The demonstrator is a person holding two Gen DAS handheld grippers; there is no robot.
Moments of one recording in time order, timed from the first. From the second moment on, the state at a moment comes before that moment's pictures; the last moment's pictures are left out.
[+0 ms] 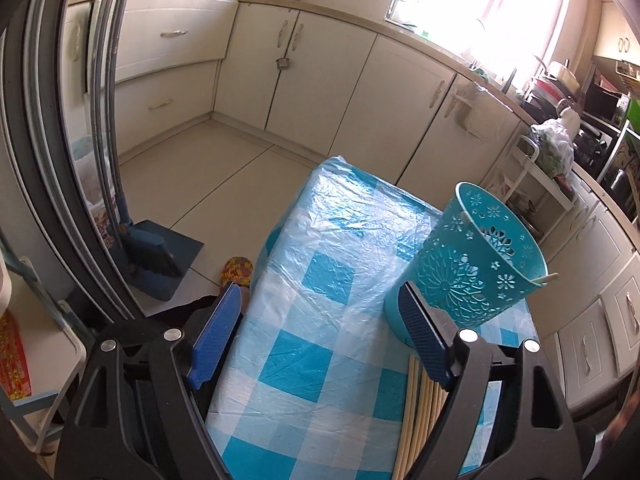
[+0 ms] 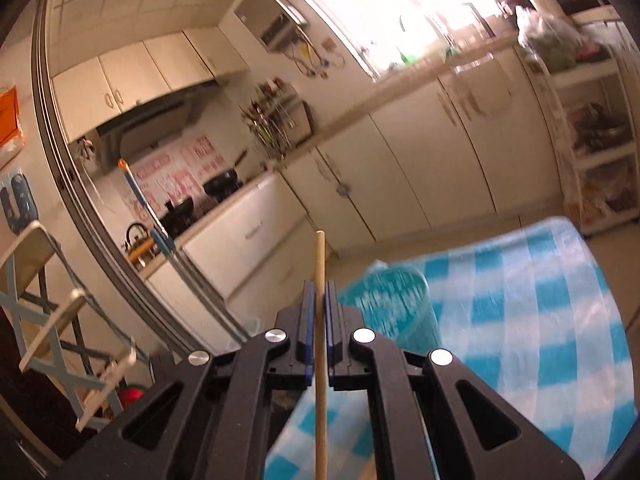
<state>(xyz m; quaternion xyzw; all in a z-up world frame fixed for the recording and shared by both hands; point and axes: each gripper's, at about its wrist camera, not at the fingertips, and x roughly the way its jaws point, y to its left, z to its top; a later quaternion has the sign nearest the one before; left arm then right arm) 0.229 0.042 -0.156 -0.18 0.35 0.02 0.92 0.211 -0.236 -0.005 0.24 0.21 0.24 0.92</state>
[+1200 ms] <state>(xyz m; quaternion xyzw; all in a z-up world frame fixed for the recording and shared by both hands) 0.218 0.018 -0.147 -0.11 0.35 0.02 0.93 0.226 -0.207 -0.060 0.16 0.20 0.13 0.96</state>
